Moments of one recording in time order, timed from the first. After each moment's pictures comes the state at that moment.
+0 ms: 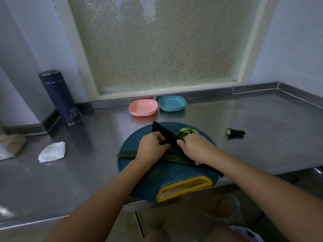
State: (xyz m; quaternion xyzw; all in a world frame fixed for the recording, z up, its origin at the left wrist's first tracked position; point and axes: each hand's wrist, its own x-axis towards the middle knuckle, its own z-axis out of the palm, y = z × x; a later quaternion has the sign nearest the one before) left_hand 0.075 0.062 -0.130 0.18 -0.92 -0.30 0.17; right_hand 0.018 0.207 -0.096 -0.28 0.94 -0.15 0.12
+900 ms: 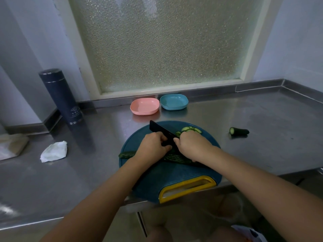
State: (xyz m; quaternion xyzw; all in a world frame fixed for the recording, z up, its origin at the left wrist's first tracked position) left_hand 0.078 0.059 -0.122 0.15 -0.94 -0.27 0.11; right_hand 0.018 0.187 -0.096 -0.31 0.94 -0.13 0.08
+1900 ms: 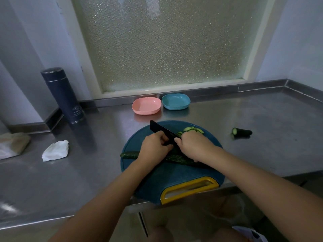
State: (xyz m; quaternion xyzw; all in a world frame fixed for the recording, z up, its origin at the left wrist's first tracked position) left_hand 0.079 0.060 -0.128 0.17 -0.92 -0.33 0.14; right_hand 0.013 0.185 -0.098 -0.31 0.93 -0.15 0.09
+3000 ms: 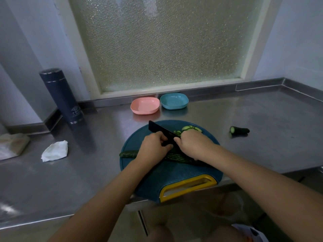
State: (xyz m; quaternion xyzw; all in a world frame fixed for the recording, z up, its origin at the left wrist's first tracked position) left_hand 0.082 0.061 -0.128 0.17 -0.93 -0.30 0.14; right_hand 0.013 0.189 -0.097 -0.33 0.93 -0.14 0.07
